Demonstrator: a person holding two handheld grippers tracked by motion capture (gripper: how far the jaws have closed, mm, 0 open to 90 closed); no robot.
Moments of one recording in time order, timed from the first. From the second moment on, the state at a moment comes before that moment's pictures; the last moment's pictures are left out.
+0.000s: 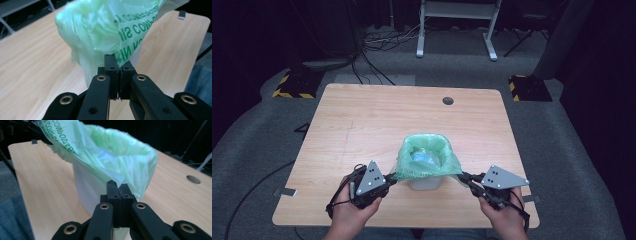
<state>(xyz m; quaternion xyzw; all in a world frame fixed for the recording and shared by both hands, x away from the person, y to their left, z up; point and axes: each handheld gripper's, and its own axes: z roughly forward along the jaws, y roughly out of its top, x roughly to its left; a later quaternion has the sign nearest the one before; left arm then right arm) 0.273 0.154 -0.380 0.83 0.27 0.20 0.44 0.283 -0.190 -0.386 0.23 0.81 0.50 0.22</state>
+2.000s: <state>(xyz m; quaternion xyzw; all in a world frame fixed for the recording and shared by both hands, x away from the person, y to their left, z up) 0.334 0.166 -0.390 0.78 0.39 0.20 0.44 0.340 -0.177 -0.409 0.30 0.82 0.45 0.19</state>
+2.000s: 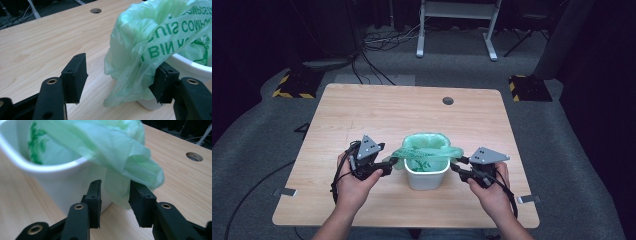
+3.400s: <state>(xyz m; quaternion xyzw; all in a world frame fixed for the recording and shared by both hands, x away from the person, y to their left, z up) 0.342 0.123 -0.362 0.80 0.32 0.21 0.46 0.380 -0.092 -0.345 0.24 0.80 0.51 0.21</state>
